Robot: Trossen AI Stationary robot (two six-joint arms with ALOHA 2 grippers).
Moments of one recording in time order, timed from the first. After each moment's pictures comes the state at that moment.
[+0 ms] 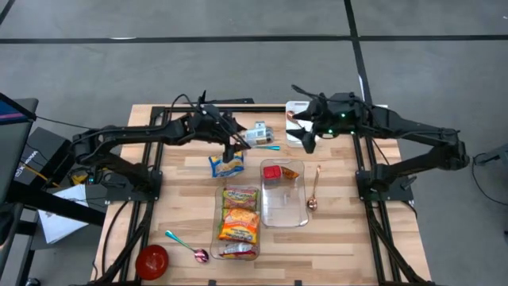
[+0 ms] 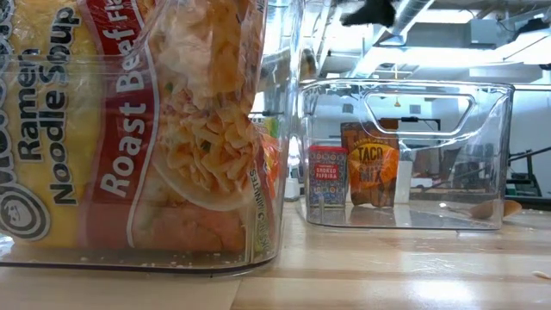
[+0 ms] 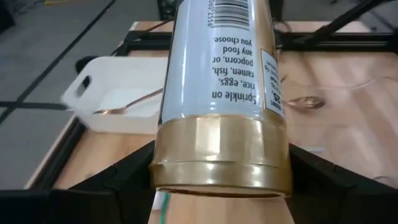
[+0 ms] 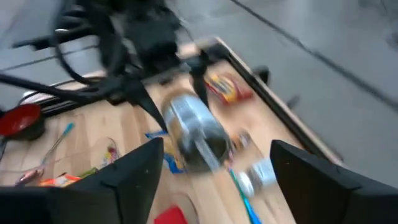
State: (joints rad) left arm 0.34 1.39 0.93 0.02 0.21 0.17; right arm -0.20 1.17 1.27 -0.55 0.09 0.15
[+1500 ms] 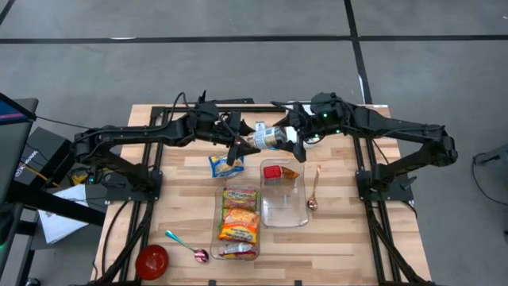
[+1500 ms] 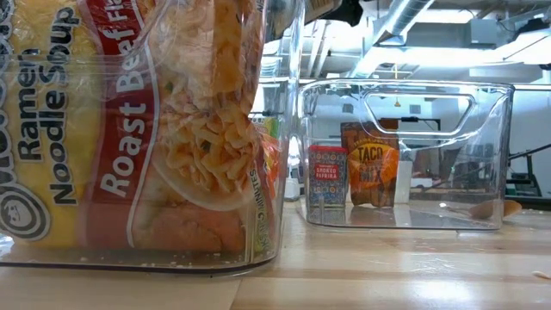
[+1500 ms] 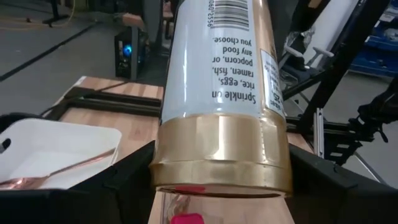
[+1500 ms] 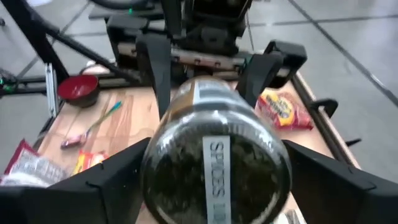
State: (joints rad) left arm 0.26 1.40 1.04 0.15 0.34 -0.09; right arm -0.21 1.31 1.32 -0.45 -0.16 -0.04
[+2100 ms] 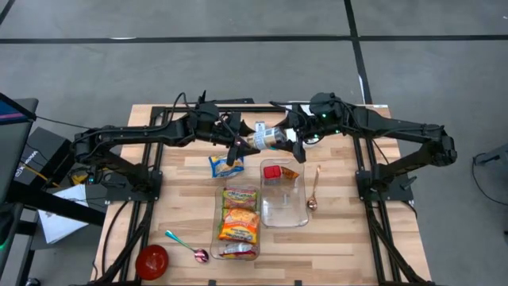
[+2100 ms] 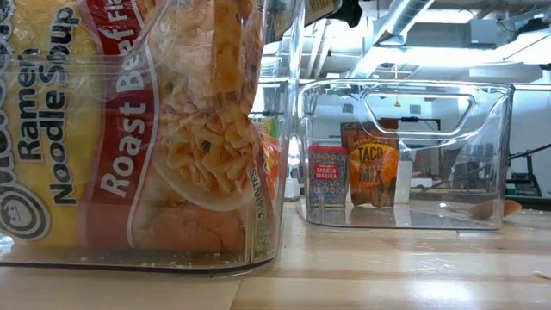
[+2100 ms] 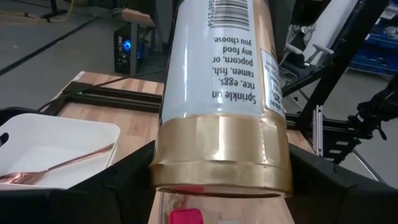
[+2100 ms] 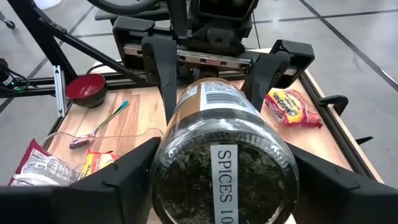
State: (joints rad) left arm 0.26 1.40 1.04 0.14 0.34 -0.09; right arm -0.20 1.31 1.32 -0.45 -0.18 -0.02
